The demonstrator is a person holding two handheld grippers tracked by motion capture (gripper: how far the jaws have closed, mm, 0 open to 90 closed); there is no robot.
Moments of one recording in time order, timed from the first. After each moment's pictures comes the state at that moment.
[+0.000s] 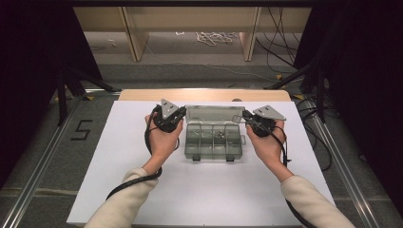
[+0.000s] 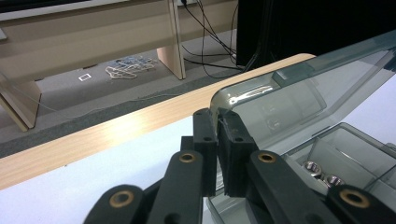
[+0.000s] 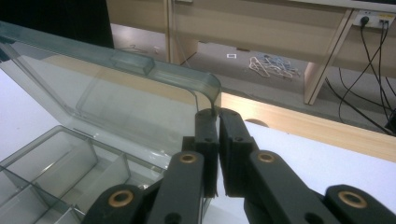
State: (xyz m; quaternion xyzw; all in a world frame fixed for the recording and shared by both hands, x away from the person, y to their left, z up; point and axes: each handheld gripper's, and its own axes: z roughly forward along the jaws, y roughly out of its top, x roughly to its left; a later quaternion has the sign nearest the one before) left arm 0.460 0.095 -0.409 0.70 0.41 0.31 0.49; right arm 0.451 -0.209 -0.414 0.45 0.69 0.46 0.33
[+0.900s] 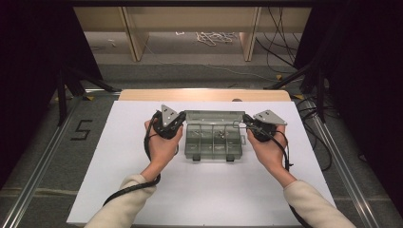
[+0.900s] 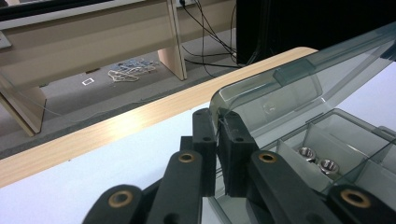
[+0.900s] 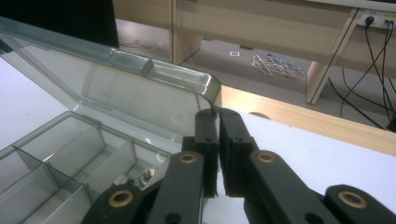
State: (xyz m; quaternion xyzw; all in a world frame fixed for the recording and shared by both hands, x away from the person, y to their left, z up) left arm 0.444 0.094 -0.416 0.71 0.40 0.32 0.49; right arm 0.439 -0.211 -0.417 0.44 0.70 0.46 0.33
